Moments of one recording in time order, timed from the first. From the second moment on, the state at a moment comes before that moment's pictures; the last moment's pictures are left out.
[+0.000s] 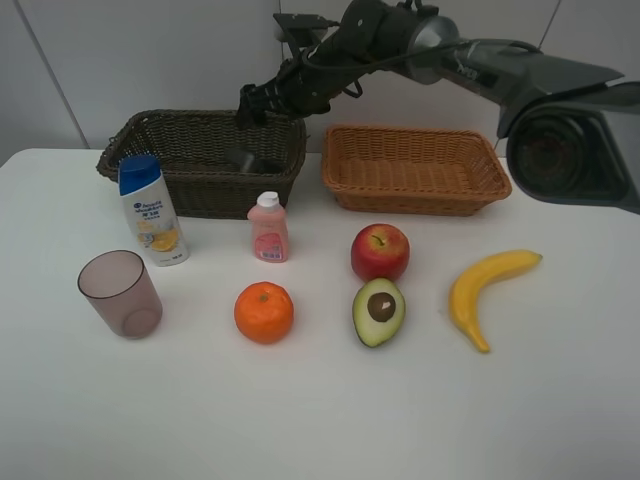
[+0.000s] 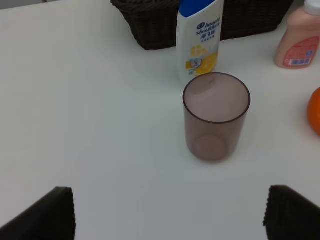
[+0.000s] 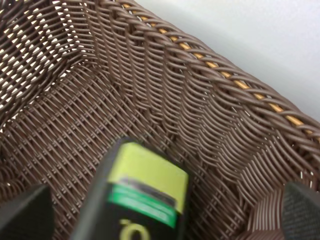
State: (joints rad) left arm -0.08 0.00 -0.42 -0.10 1.08 0.09; right arm 0.50 2.53 -2.36 0.44 0.73 -0.48
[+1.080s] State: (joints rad) left arm -0.08 0.00 -0.42 -0.10 1.08 0.09; right arm 0.50 2.49 -2.36 0.42 0.77 -0.48
